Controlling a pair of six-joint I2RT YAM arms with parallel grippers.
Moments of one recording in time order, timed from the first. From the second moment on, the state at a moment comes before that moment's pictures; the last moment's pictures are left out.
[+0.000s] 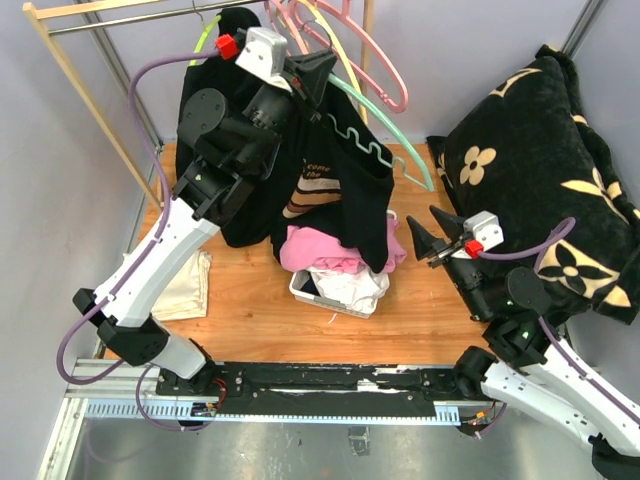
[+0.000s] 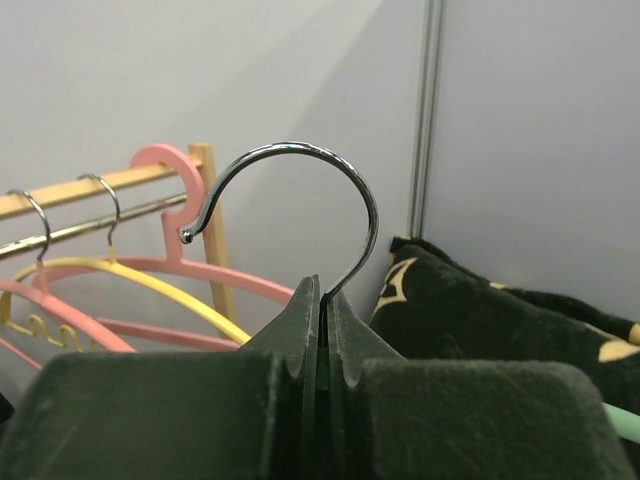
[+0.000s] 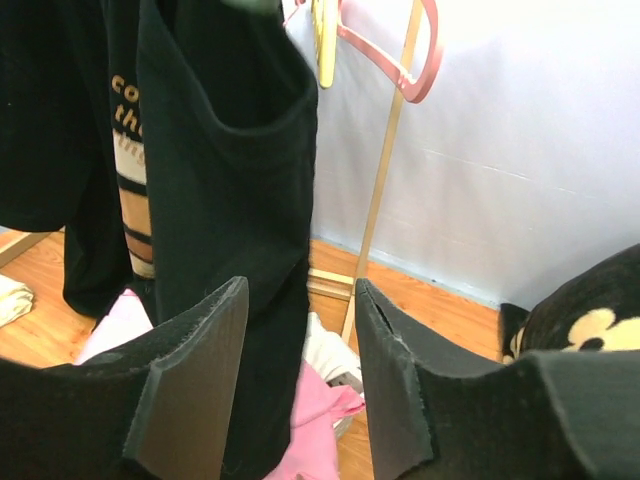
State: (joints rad) left arm -0.74 1.50 1.93 0.09 -0.06 0.04; right arm 0.83 0.51 0.66 0.16 0.30 -0.21
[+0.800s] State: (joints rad) left arm -0.78 1.41 1.58 0.15 0.00 0.11; right arm 0.83 0.58 1.02 -0.06 0.19 -0.27
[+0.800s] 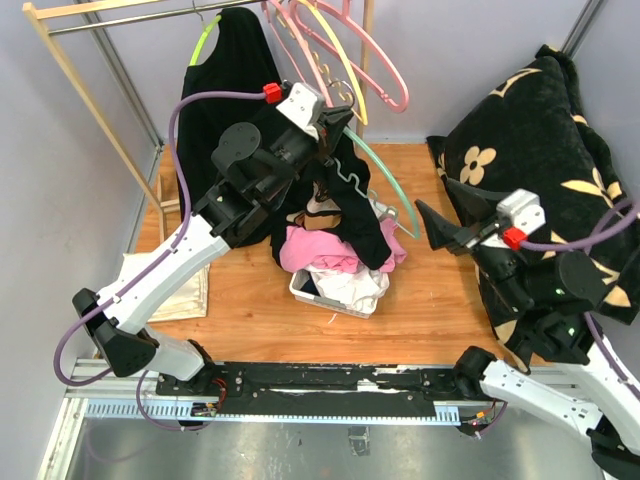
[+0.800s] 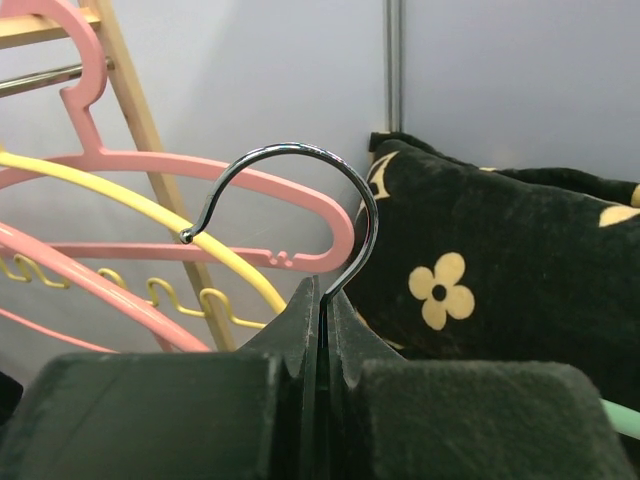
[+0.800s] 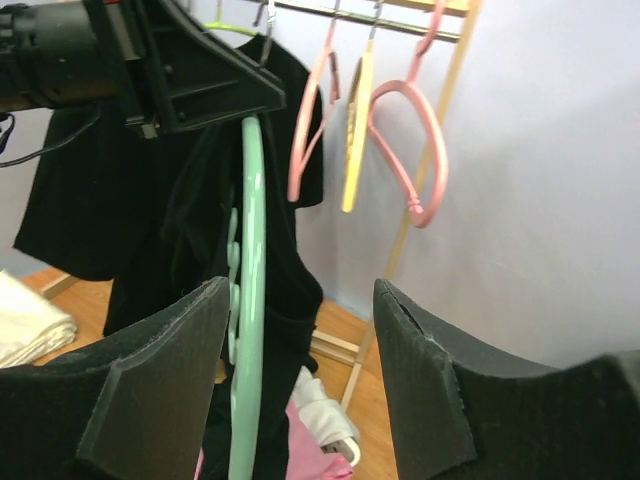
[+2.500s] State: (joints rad) left arm -0.83 1.38 1.54 0.21 0.07 0.09; right arm 0.83 0.73 1.02 -0.12 0.11 -0.19
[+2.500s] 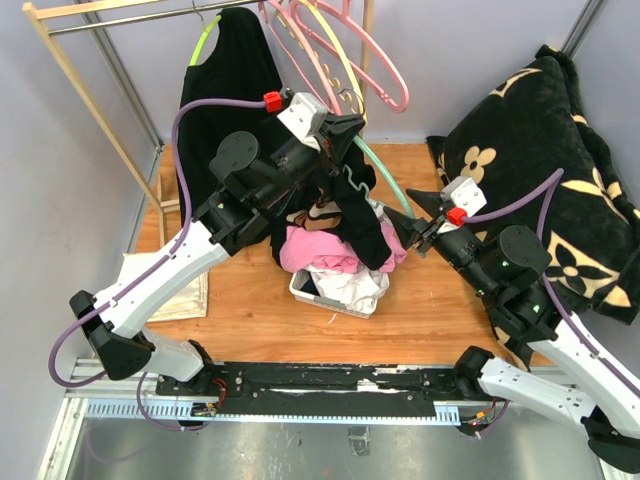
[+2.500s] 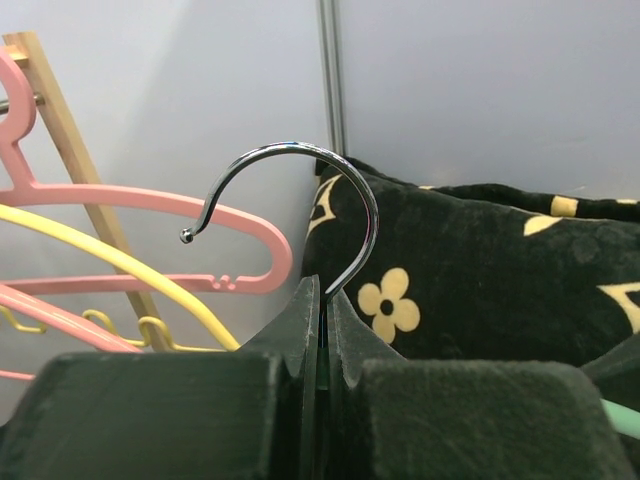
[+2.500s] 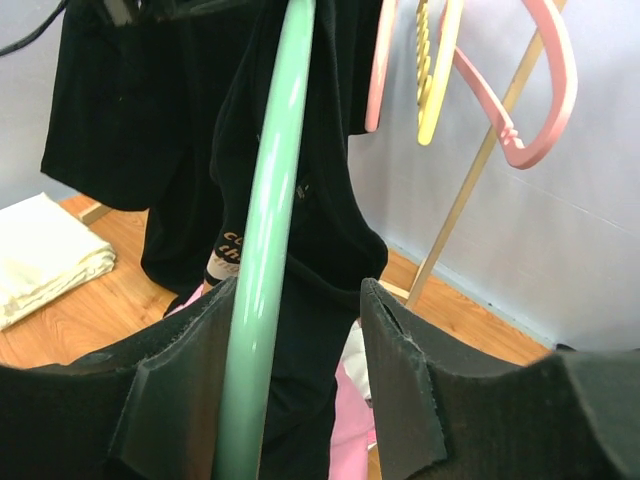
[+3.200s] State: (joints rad) left arm -0.85 1.38 1.54 0.21 0.06 0.09; right arm 0.83 0.72 1.02 -0.09 0.14 -0.17
